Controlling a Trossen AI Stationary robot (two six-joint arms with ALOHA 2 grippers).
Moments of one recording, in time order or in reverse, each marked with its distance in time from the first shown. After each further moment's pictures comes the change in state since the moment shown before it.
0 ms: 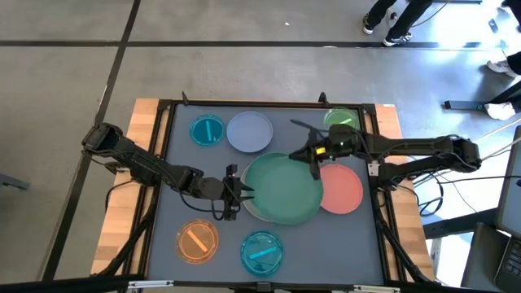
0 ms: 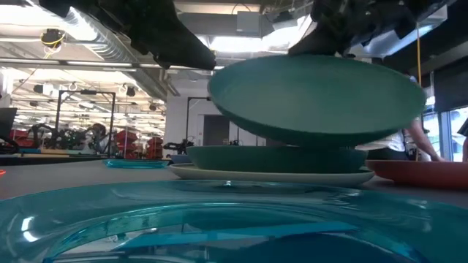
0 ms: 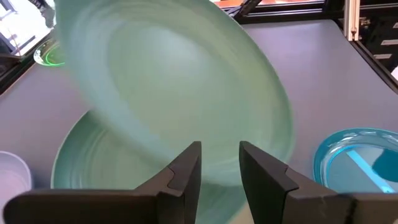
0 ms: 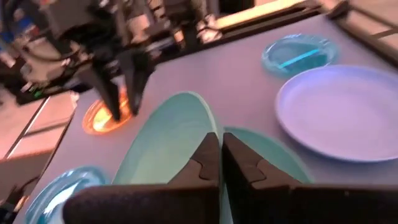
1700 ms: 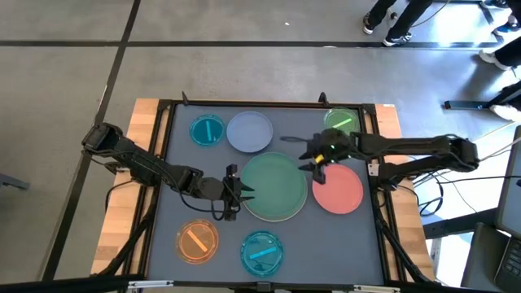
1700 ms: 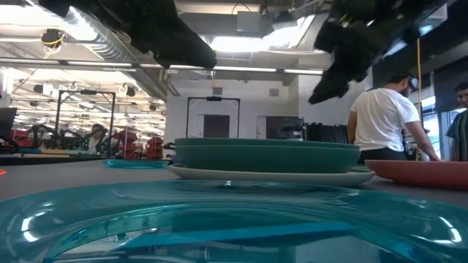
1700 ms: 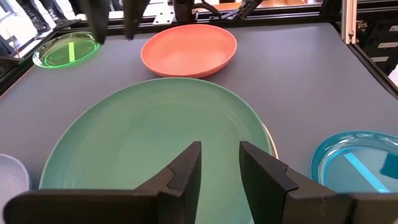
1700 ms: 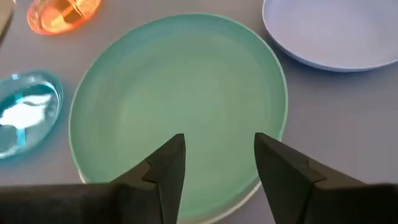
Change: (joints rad) left arm 0.000 0.000 0.000 0.010 0.000 0.000; right arm -0.007 0.028 0.000 -0.318 0.017 -0.161
